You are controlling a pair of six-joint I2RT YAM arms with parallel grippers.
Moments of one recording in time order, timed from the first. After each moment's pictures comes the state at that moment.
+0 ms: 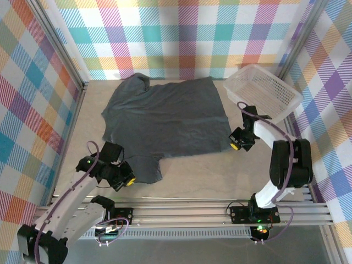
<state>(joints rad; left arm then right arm) -0.36 0.80 0.64 -1.11 0.30 -1.10 0.09 1.59 1.01 -0.82 -0.18 0.81</state>
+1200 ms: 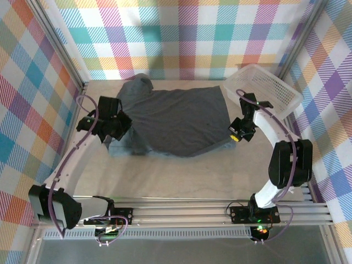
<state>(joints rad) -0.21 1.28 1.22 -0.83 0.05 -1.06 0.12 1.66 1.31 -1.06 -0.14 0.78</state>
